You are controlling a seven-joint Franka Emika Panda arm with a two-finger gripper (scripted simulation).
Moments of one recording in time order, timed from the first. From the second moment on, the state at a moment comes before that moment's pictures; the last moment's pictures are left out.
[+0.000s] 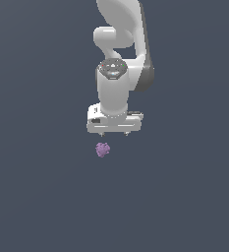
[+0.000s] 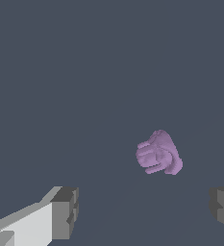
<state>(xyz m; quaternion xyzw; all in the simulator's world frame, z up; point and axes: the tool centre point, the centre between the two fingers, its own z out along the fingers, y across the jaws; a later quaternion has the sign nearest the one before) -0.001 0.001 0.169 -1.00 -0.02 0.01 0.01</state>
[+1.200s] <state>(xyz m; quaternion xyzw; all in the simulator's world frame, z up) 0.015 -0.007 0.180 -1.00 -0.03 -0.02 0.01</state>
